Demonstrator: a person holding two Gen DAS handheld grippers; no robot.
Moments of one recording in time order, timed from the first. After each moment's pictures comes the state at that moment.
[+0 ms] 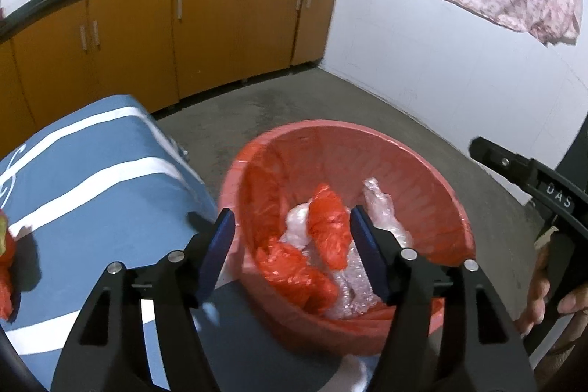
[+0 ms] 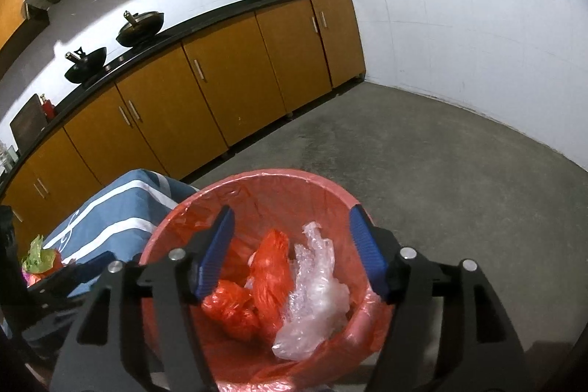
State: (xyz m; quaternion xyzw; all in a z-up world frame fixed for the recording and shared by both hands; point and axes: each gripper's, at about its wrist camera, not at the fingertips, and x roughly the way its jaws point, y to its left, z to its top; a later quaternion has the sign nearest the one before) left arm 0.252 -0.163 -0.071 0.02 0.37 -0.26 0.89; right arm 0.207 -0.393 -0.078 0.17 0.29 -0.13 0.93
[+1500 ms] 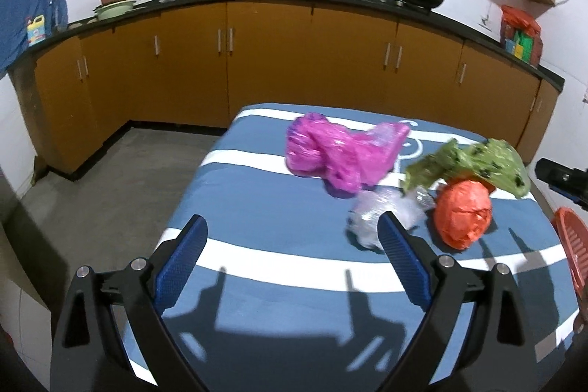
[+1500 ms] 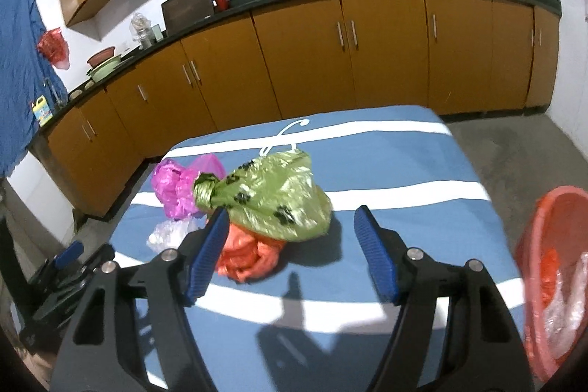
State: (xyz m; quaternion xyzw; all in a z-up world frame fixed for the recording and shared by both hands) left arm 0.151 0.214 -0.076 -0.09 0.29 0.16 0.94; right arm 0.300 -0.020 -0.066 0.05 0.34 0.20 0.92
